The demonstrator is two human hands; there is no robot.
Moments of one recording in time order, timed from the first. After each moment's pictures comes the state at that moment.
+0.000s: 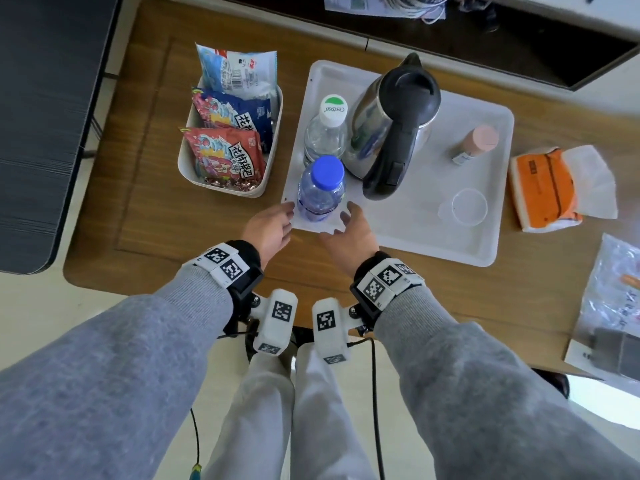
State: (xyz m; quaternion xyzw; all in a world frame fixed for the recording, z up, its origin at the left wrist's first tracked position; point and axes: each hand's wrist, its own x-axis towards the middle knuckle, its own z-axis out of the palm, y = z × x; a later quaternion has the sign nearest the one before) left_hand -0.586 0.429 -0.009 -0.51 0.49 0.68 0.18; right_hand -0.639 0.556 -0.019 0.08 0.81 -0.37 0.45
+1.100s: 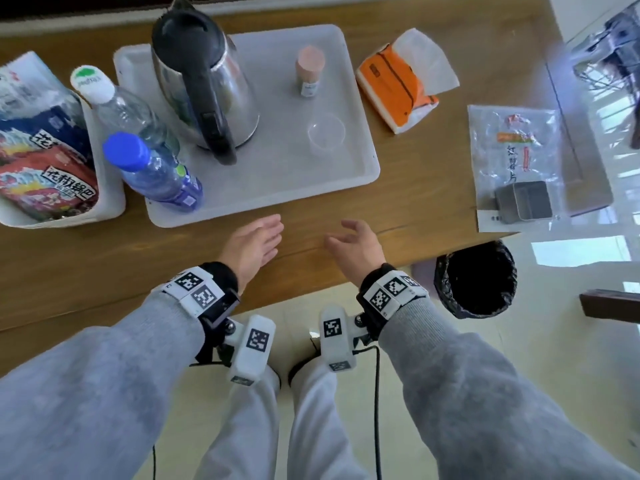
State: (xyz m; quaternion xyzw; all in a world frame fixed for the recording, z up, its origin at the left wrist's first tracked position) left_hand -0.629 0.354 -0.028 -0.55 0.49 0.65 0.16; right_hand -0.732 0.499 -0.059 0.10 0.78 -0.33 0.53
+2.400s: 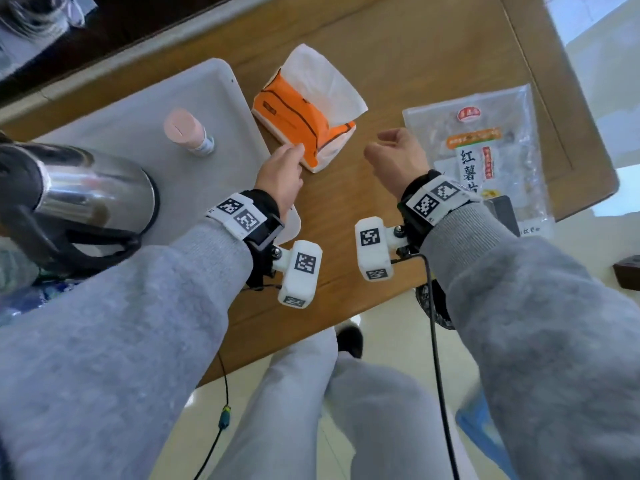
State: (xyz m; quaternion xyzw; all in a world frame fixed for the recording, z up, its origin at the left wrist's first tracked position) left_hand -0.827 0.515 -0.006 -0.42 0.59 0.66 0.20; right_hand -0.893 0.672 -0.012 0.18 0.82 -0.44 0.32
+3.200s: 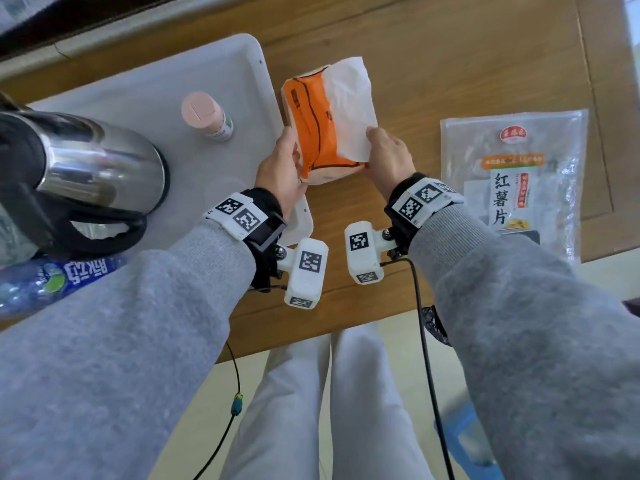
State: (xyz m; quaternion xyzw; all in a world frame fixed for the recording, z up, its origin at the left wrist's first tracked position) left_hand -0.848 0.623 -0.023 -0.39 0.60 0.65 0.26; right_hand -0.880 0.772 -0.037 0.30 0.74 -0.53 0.29
